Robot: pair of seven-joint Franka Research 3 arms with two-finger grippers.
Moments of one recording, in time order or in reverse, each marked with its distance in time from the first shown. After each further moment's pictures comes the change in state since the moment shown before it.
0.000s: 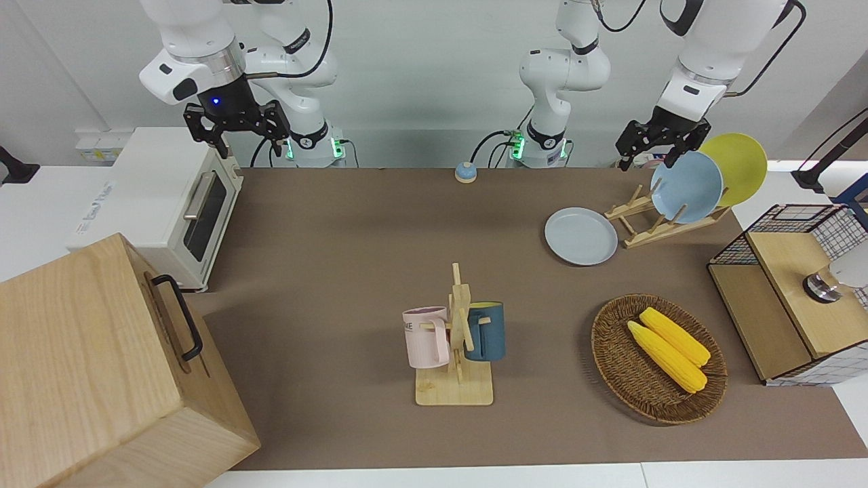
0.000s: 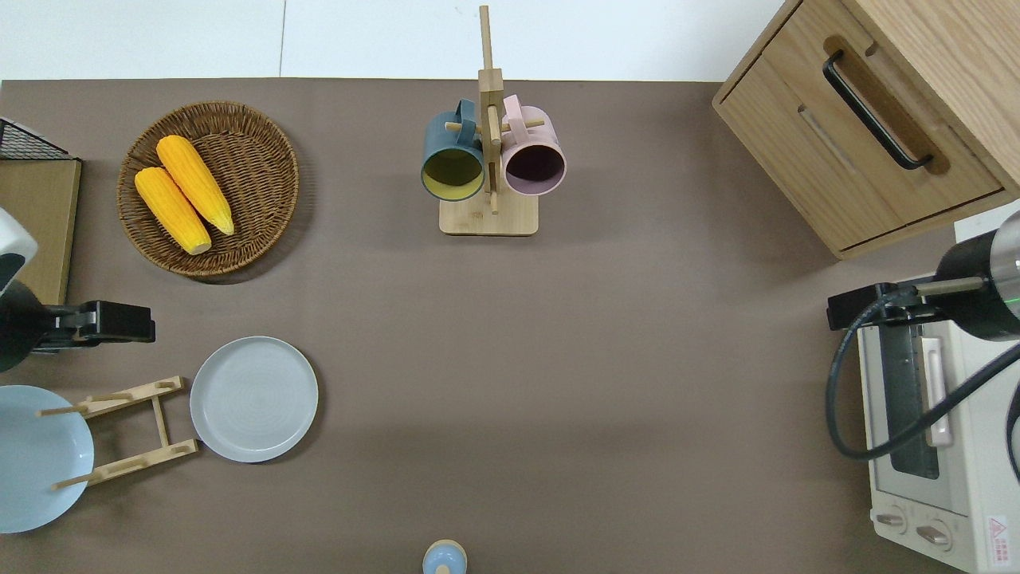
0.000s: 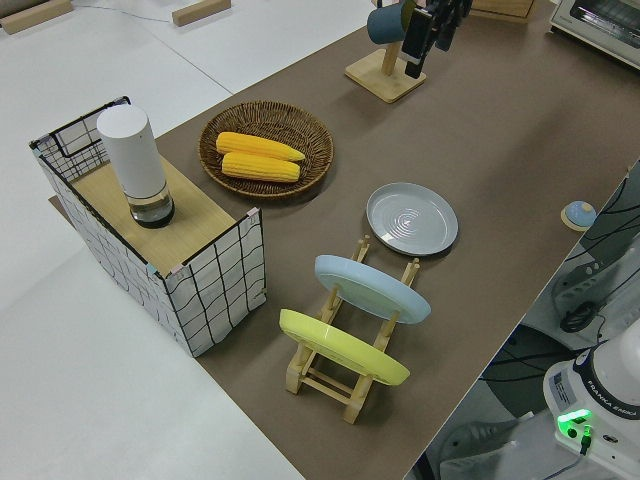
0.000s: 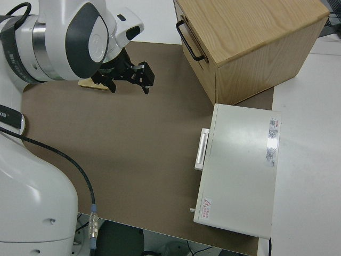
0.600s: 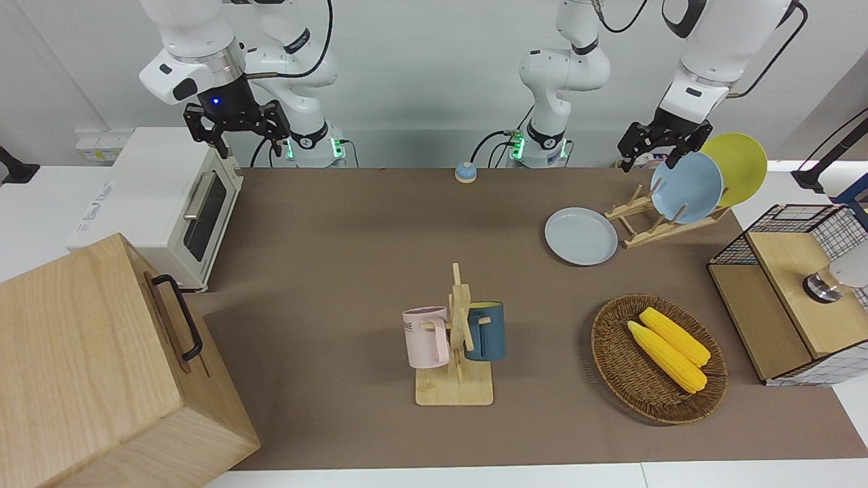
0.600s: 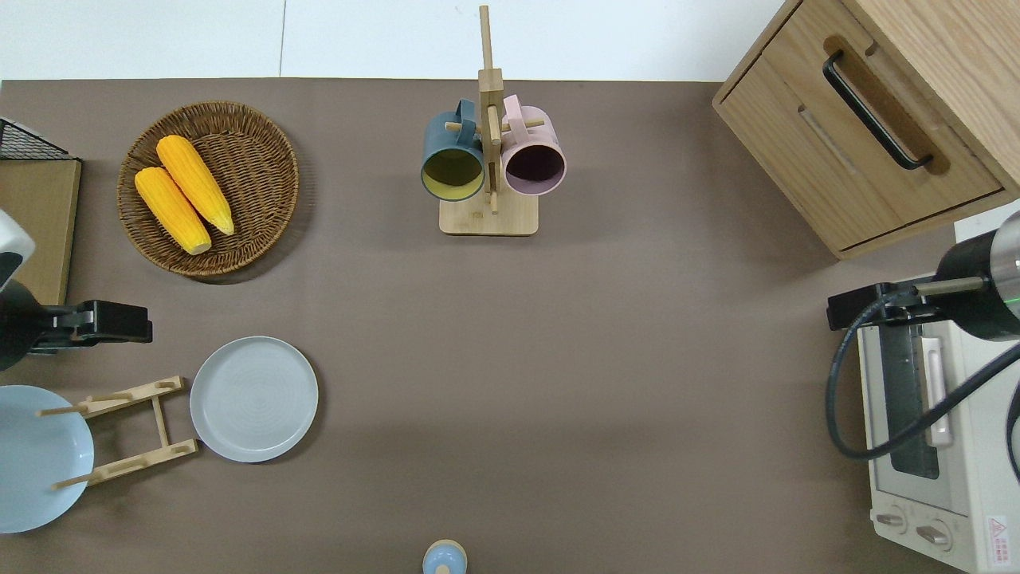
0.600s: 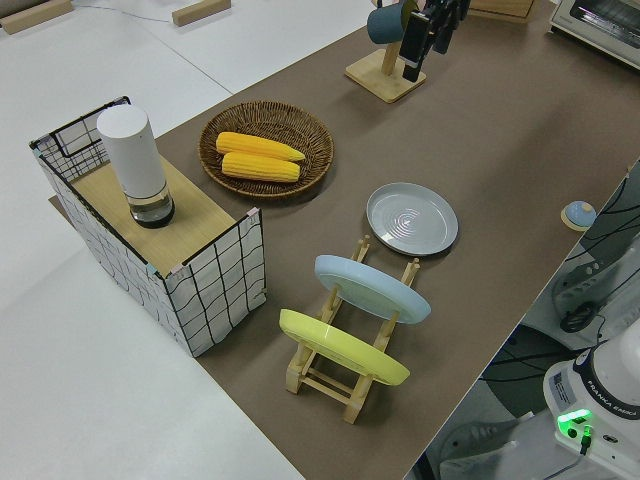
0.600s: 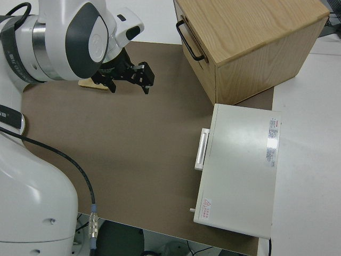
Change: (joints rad) left arm 0.009 0.005 0.002 -0.006 0.001 0.000 0.000; right arm 0.000 0.000 0.000 0.000 0.000 0.000 0.000
